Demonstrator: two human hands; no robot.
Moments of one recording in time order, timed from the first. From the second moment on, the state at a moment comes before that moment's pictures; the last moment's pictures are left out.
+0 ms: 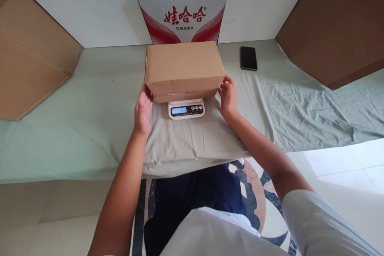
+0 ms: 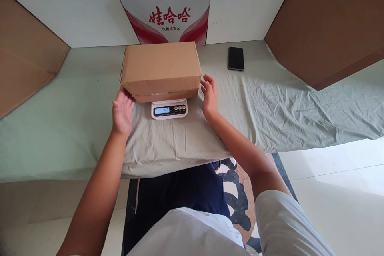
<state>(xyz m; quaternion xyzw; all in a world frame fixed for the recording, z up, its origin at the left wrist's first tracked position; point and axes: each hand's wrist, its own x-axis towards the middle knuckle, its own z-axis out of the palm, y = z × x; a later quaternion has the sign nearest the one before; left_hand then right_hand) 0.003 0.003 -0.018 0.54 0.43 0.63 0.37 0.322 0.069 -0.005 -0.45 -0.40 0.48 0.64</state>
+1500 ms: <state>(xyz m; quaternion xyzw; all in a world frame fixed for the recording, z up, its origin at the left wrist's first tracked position) 0.020 0.128 0.053 0.49 0.39 0.66 0.41 0.292 0.199 0.032 -0.36 -0.61 0.31 0.63</state>
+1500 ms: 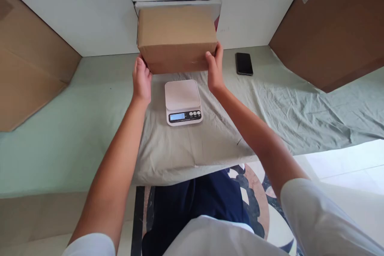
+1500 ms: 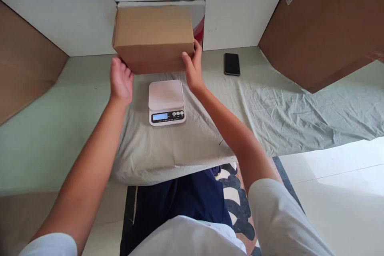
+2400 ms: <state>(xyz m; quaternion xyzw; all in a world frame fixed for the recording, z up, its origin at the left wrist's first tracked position) 0.007 0.164 -0.014 0.40 0.49 0.66 0.40 0.285 0.238 -0.020 -0.42 -0.52 0.37 0.64</state>
